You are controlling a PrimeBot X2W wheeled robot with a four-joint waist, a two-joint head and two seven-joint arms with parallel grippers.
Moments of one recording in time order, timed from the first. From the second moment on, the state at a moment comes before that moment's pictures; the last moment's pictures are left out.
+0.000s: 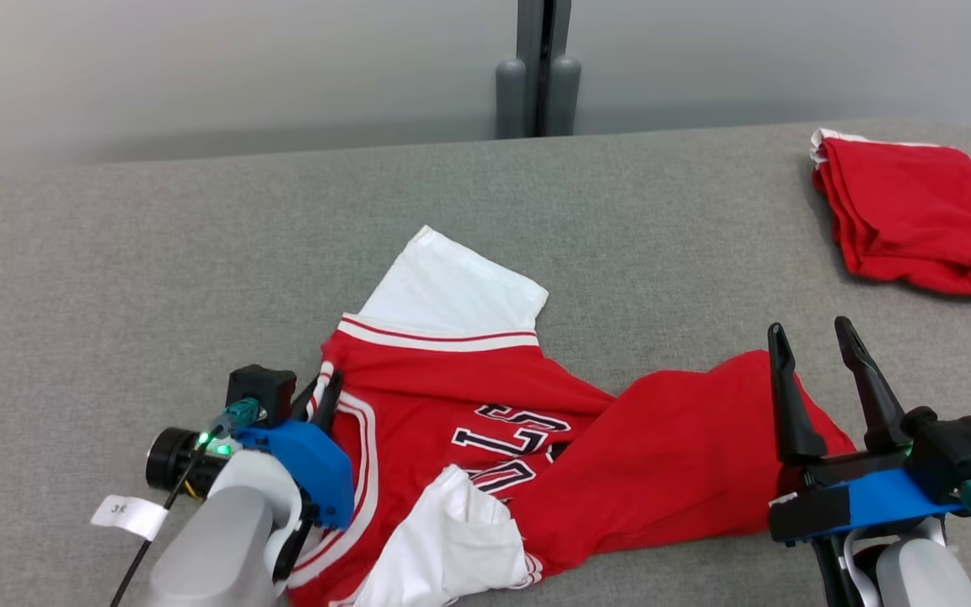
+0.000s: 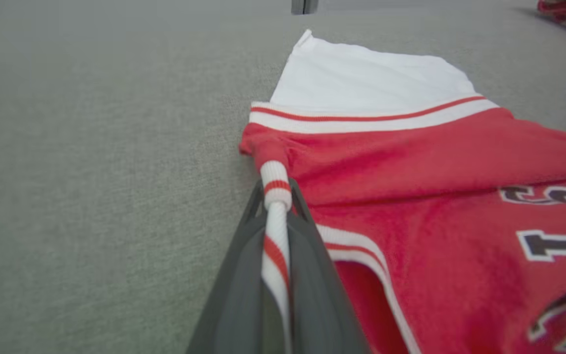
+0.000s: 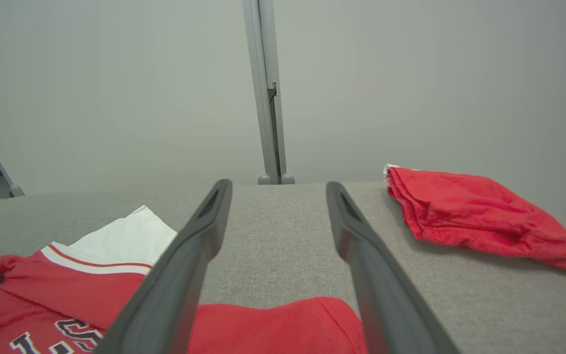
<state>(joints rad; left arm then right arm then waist) -0.54 0.15 -0.51 0.97 -0.42 -0.13 -0.16 -0.15 -0.05 -0.02 0.16 0.14 0.13 -0.26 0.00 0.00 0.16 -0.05</state>
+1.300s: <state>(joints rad) -0.50 0.38 -0.38 0.38 -0.46 0.01 -0.15 -0.14 -0.05 -0.05 0.17 0.18 0.13 -0.26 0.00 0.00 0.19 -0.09</state>
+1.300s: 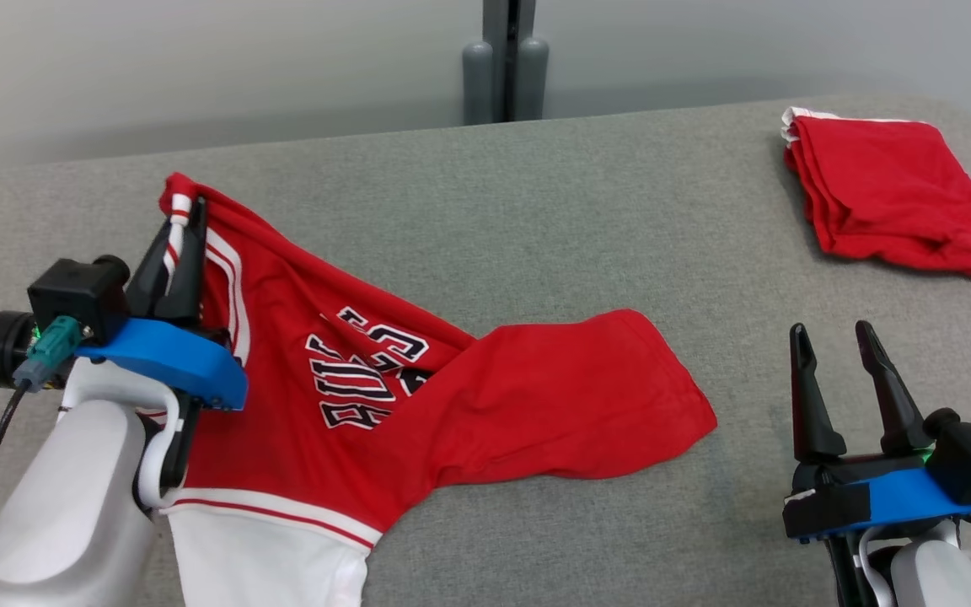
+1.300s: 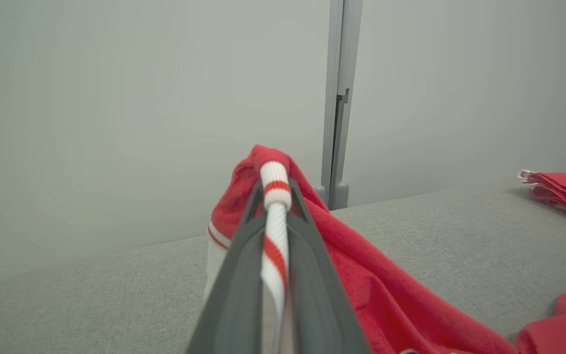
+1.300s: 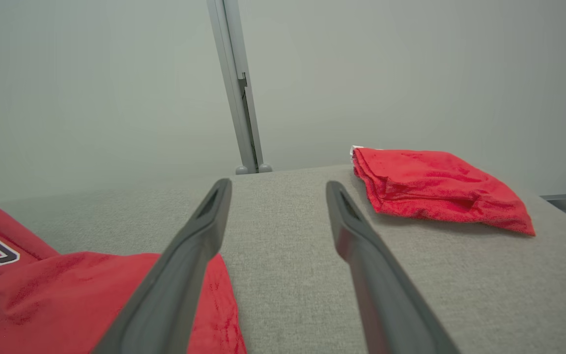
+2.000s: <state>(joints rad) -0.58 0.36 -0.30 0.70 -0.46 -0.01 -0.26 -0.20 -0.05 -0.05 0.20 0.18 0.13 -0.26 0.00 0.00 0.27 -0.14</state>
